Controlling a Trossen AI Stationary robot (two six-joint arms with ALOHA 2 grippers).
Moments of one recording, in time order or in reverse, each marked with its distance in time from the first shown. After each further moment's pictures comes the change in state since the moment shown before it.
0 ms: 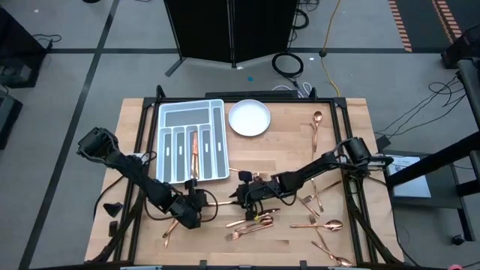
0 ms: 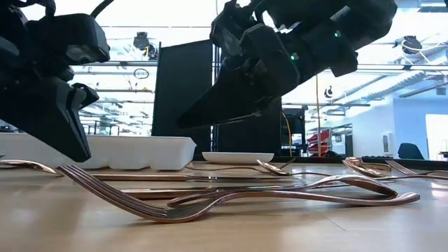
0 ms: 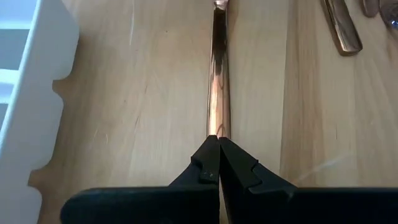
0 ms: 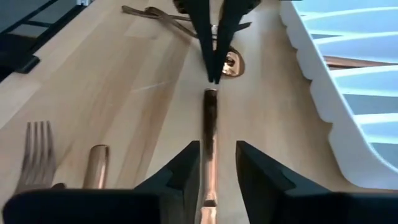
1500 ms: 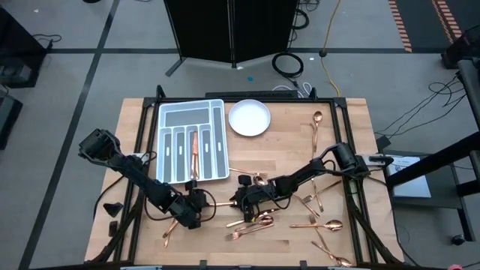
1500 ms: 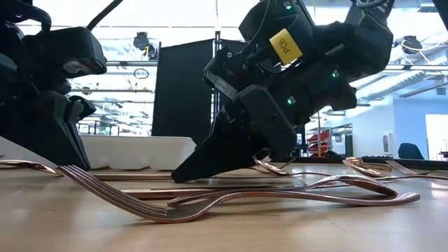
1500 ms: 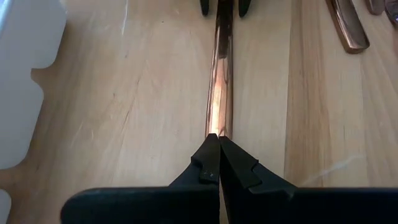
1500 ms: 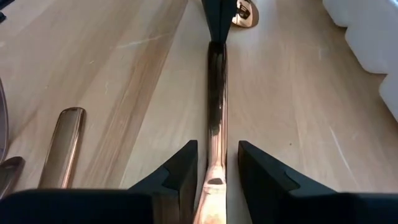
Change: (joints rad) left arm -0.005 0.037 -0.061 0.110 0.007 -0.034; right arm 0.000 0.146 0.004 0.085 -0.003 0.043
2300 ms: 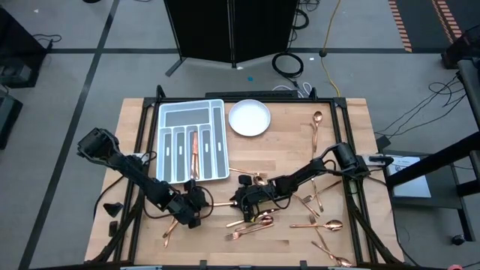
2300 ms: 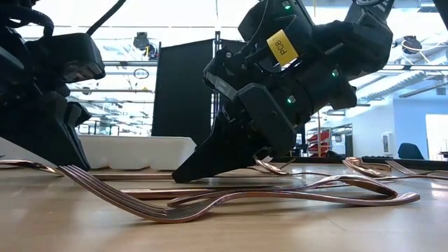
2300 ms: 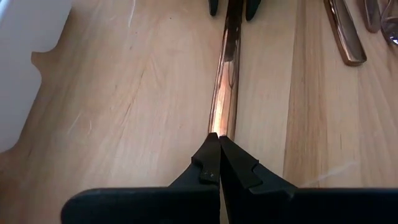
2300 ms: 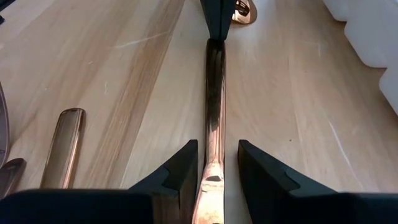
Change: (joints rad) left arm 0.000 0.001 -0.058 0.051 0.017 -0.079; right arm 0.001 -0.002 0.001 -0.044 0.000 0.019
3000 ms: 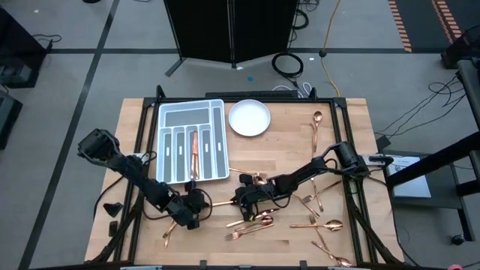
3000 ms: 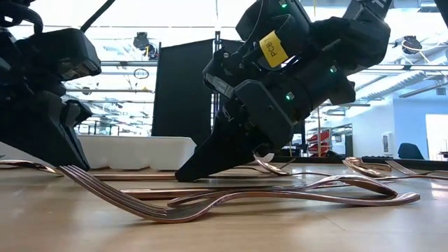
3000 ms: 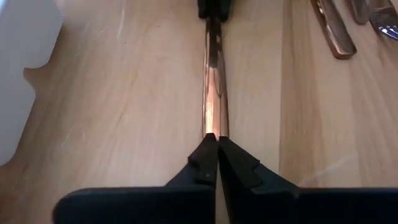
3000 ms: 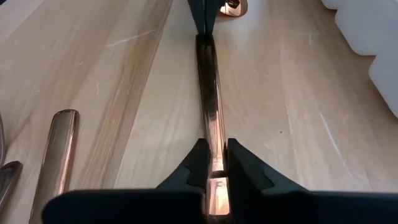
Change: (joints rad) left arm -0.015 0.004 -0.005 0.076 -0.042 0.089; right arm 0.000 -0.002 -0.001 -0.076 0.003 0.042
